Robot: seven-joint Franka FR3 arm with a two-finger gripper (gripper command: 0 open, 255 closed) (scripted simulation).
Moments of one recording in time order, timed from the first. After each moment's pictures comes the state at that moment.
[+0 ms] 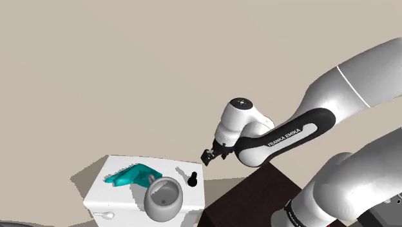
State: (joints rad) arm 0.02 -0.26 0.40 -2.85 -0.05 2.69 0.61
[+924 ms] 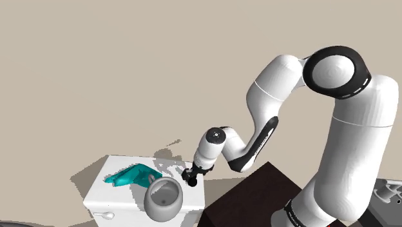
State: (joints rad) arm 0.05 0.37 0.26 -2.55 -1.20 2.93 1.65
